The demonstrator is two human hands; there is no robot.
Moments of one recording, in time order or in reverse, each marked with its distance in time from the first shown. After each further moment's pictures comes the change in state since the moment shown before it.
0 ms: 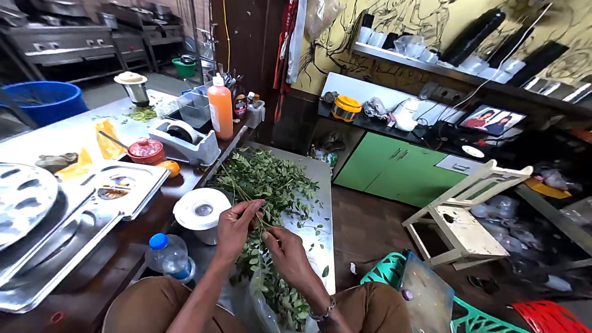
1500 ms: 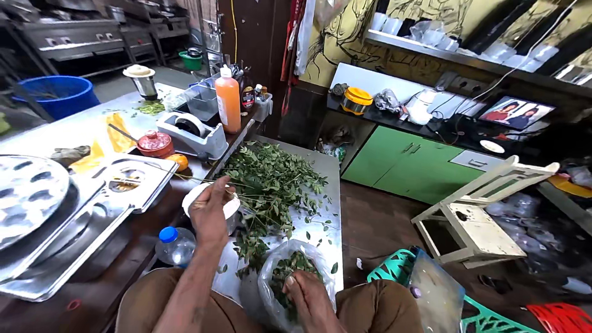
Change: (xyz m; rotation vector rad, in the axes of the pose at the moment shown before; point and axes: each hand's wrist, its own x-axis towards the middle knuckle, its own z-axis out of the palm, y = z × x) left_hand 0.022 0.020 -0.036 -0.120 0.377 0.112; right_hand -0.104 0.047 0.009 -0.160 -0.018 -0.097
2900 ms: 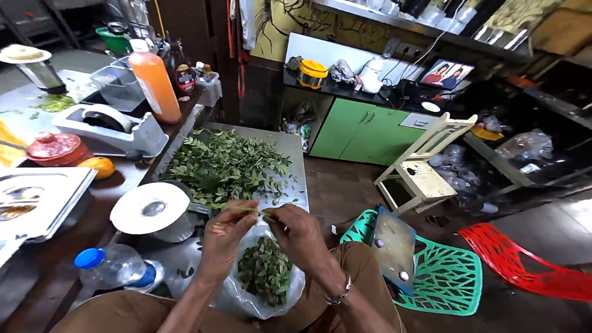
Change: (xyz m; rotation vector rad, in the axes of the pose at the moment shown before) left_hand -0.094 -0.020 0.051 -0.207 -0.650 -0.117; right_hand 0.068 -0.030 -0.094 -0.270 0.327 -0.140
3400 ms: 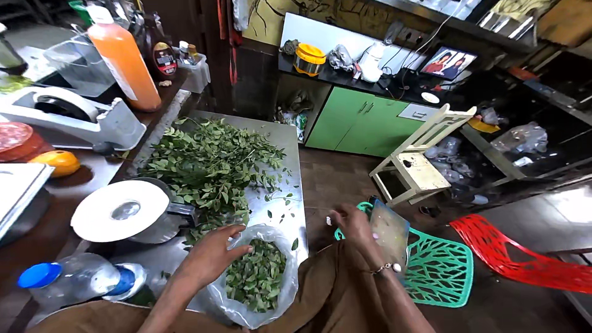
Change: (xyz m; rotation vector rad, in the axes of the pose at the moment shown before) left_hand 0.006 -0.031 -0.039 1.165 -0.519 -0.696; right_hand -0.085 0.207 -0.062 -0.266 -0.219 0.614
